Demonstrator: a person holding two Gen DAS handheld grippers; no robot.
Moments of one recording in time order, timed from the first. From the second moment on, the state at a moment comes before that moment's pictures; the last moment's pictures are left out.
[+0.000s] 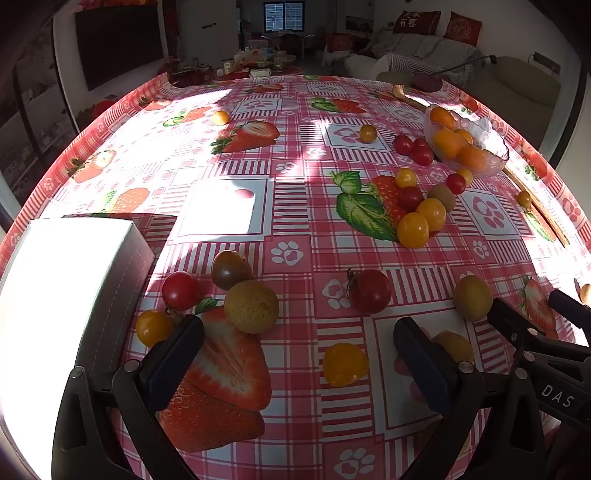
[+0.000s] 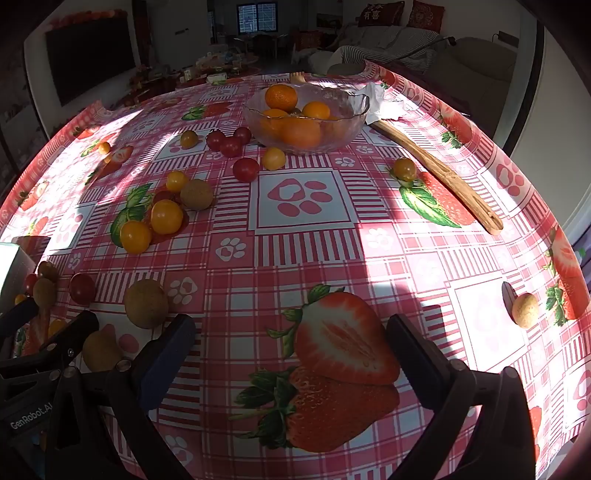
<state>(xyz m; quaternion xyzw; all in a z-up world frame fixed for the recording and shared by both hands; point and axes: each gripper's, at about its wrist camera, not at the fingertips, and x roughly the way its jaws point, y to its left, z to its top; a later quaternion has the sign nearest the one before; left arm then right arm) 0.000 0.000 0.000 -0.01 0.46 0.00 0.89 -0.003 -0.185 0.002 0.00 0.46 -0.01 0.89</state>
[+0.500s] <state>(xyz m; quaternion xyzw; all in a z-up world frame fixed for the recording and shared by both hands) -0.001 0.006 0.004 0.00 0.49 0.00 0.87 -0.001 -0.184 0.004 0.00 0.49 -0.01 0.87</state>
